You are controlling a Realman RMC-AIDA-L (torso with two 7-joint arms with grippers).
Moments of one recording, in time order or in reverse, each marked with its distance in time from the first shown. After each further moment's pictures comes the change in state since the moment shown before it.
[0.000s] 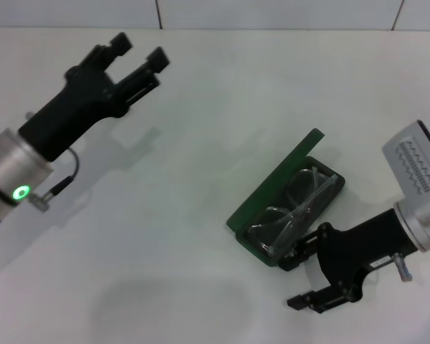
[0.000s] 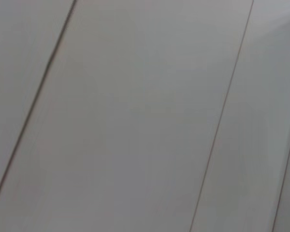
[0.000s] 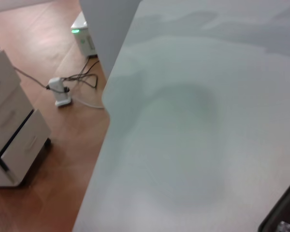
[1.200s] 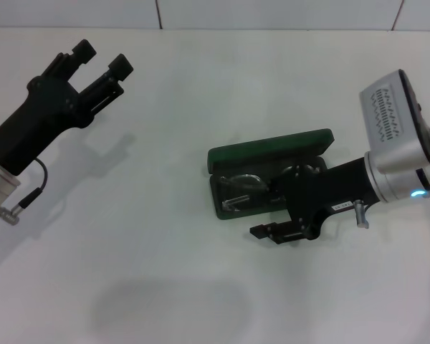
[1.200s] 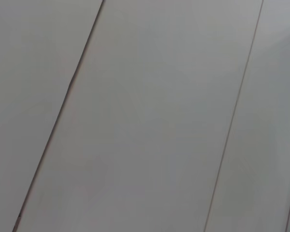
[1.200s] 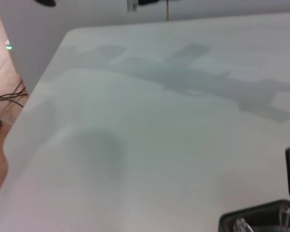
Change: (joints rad) left arm 0.058 0.031 -0.035 -0.004 0.006 0.061 0.006; right arm 0.035 0.004 -0.067 -0.037 0.185 0.185 0.040
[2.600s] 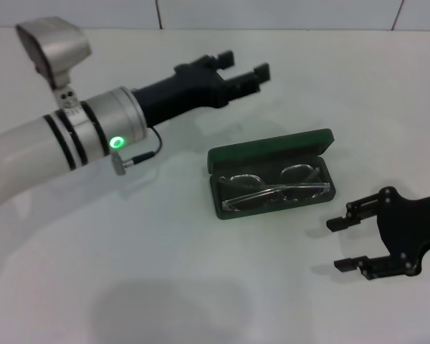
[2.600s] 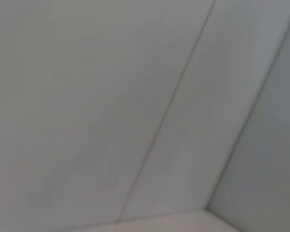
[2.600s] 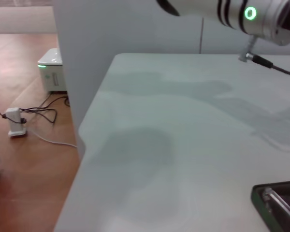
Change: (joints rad) left arm -0.341 -0.068 -0.014 -0.024 0.341 -0.345 -0.306; right arm -0.233 -0.075 0.232 -0.190 -0.096 -0.358 -0.180
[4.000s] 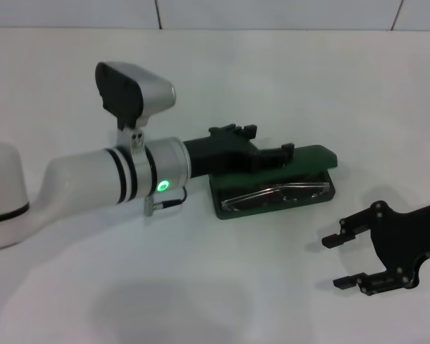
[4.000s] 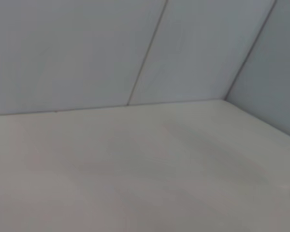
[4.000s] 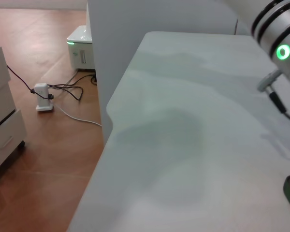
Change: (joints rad) left arm 0.002 -0.012 0.552 0.081 -0.241 -0.371 -0.064; right arm 0.029 0.021 -0.002 -0.006 -0.094 -0.015 -0.033
